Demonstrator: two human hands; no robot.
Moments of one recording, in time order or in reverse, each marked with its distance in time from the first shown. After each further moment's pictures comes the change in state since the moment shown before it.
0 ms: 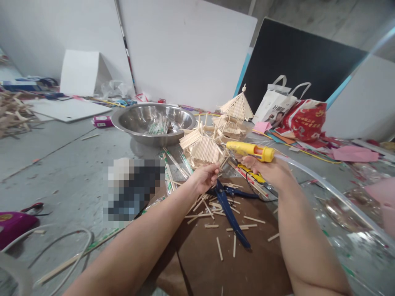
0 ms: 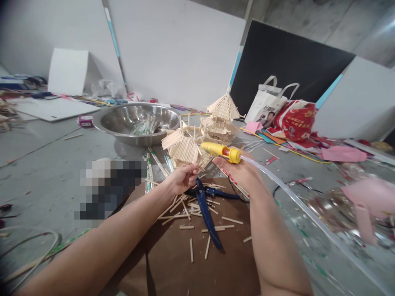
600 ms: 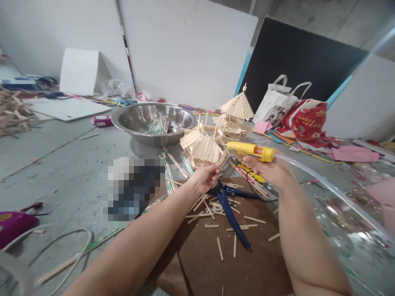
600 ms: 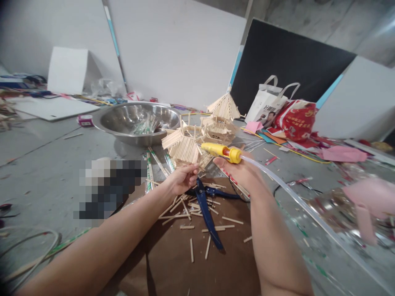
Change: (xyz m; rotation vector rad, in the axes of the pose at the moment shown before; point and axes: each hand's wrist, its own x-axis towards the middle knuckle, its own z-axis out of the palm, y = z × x) left_hand 0.004 -0.003 -0.003 -0.002 -0.030 0.001; right_hand 0.000 0.002 0.000 -0.034 -0.031 0.042
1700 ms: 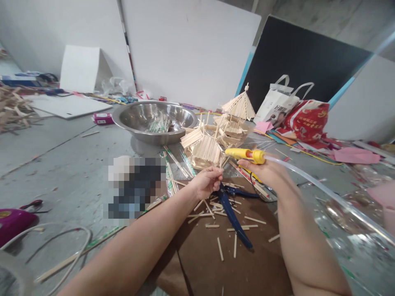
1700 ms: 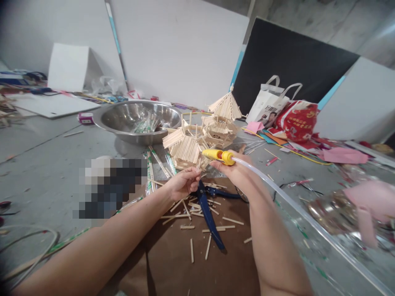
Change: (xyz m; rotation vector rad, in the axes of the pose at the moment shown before) left_hand -0.011 -0.010 -0.006 0.052 -0.100 -0.014; right_hand 0.002 -0.012 0.005 -0.263 -0.031 0.055
